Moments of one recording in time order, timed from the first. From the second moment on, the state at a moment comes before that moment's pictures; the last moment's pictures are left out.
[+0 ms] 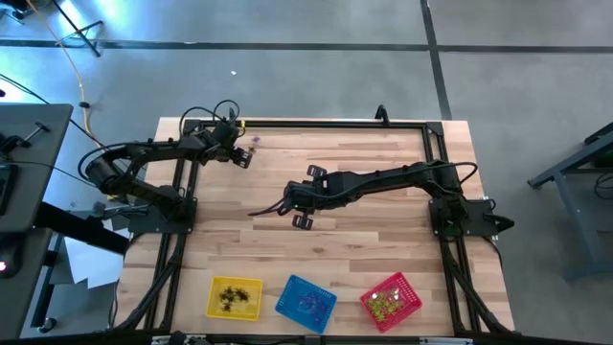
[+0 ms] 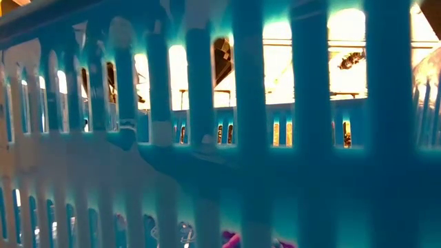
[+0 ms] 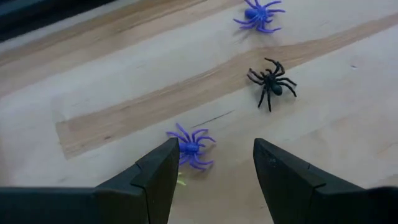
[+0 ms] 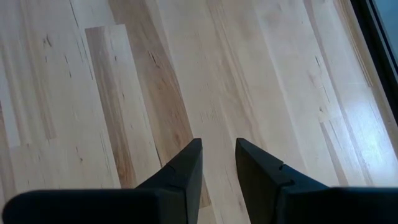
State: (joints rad) left arm 0.84 1.38 0.55 -0.22 -0.17 -0.28; right arm 0.08 2.05 1.79 -0.84 0.36 0.21
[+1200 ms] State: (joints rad) left arm 0.82 1.62 0.74 -0.48 -0.20 -0.46; right arm 0.08 2.05 1.79 -0.84 0.36 0.21
